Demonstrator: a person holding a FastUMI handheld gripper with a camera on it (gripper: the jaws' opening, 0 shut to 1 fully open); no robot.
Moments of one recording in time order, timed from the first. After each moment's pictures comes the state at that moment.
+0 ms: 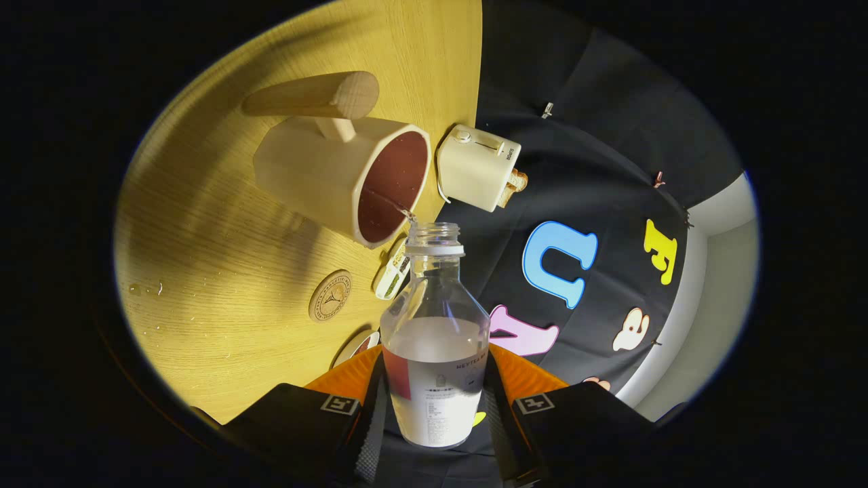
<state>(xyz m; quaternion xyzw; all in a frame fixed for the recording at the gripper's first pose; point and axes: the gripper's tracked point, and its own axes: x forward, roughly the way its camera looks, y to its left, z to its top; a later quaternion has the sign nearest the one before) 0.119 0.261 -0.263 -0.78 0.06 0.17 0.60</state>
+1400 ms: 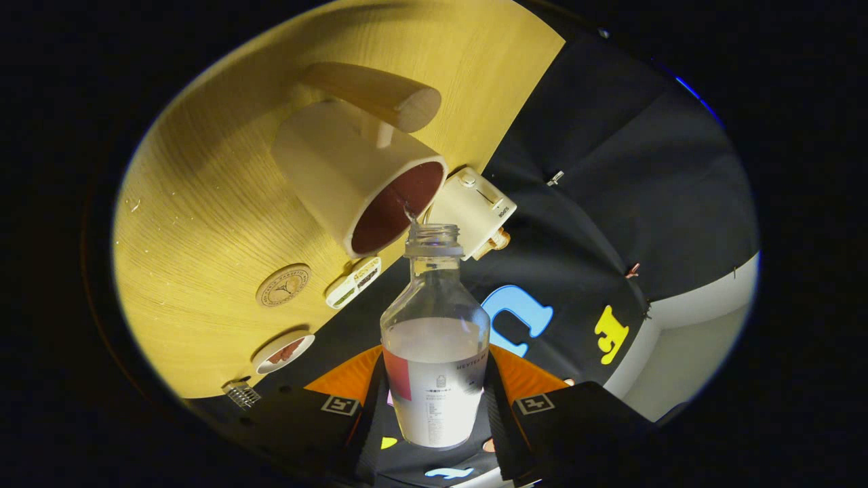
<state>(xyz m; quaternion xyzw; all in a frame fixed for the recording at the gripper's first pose) 0.134 0.296 -0.238 -0.86 -0.09 0.19 0.46</state>
